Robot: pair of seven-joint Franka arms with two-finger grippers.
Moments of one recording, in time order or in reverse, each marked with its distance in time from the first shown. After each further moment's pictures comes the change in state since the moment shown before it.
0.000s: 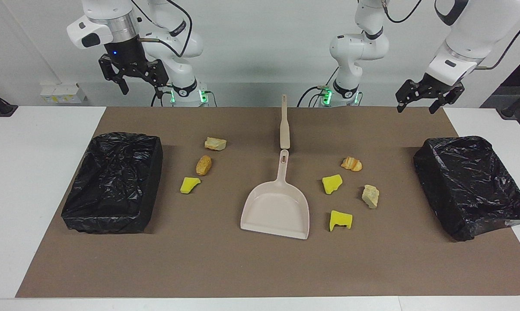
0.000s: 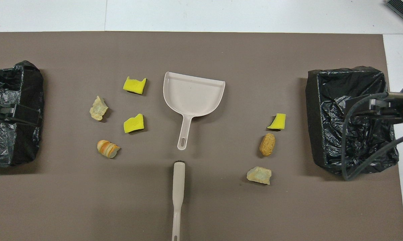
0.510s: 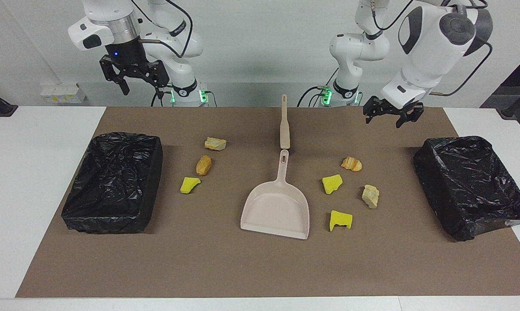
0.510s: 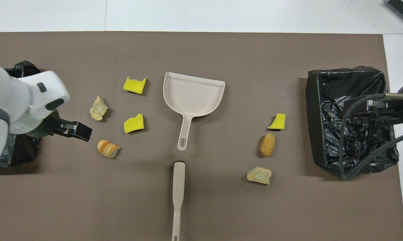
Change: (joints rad) left arm -0.157 -0.021 -0.007 -0.243 -0.007 0.145 -0.042; right arm 0.011 0.003 0.001 -0.006 0.000 0.001 0.000
